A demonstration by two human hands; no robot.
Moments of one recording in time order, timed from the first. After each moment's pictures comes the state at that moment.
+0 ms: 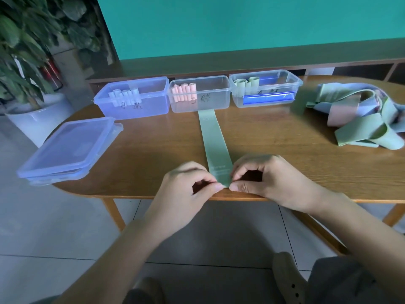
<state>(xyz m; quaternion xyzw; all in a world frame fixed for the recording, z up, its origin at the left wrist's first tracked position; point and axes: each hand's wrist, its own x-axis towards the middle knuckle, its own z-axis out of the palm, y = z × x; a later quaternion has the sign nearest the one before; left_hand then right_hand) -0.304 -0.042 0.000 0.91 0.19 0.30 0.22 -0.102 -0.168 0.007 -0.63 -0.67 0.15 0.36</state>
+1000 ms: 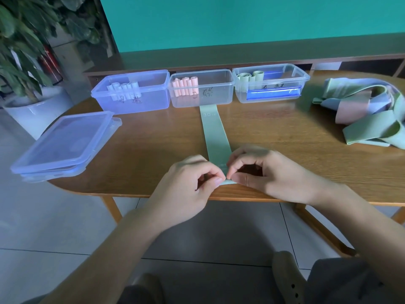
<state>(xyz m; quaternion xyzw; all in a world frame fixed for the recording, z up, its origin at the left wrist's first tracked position) -0.295 -0.030 0.002 0.93 0.16 0.24 0.22 -0.096 -0.154 0.010 -0.62 -0.69 0.18 0.33</state>
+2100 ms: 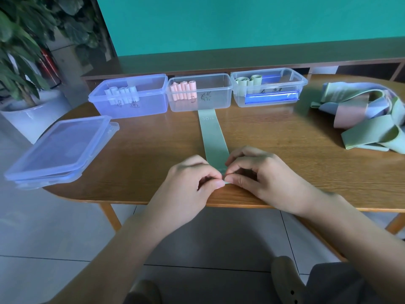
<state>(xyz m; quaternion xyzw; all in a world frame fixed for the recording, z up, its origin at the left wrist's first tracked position) -0.286 -0.028 0.002 0.92 0.17 0.28 0.20 -0.099 -0.148 0.000 -0.65 -0.68 0.06 0.34</state>
